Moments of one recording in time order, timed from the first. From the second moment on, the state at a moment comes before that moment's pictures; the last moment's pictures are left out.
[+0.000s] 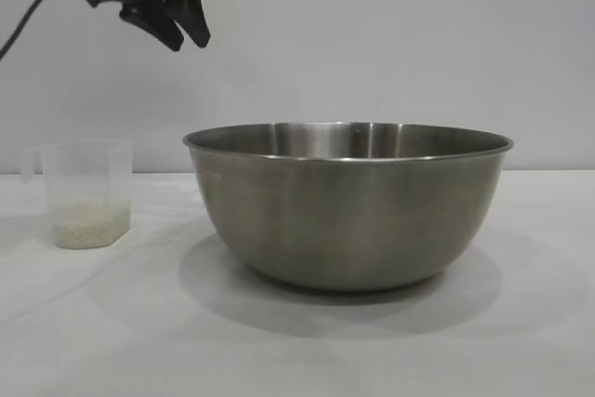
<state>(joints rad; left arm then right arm) -0.25 1.98 -1.62 -0.48 0.38 0.53 0.01 -0.02 -0.49 0.07 1.13 -0.01</state>
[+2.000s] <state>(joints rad) -0.34 1.78 -0.24 -0.27 -1.00 0.04 0.01 -0.02 -0.49 0.07 1.14 -0.01</state>
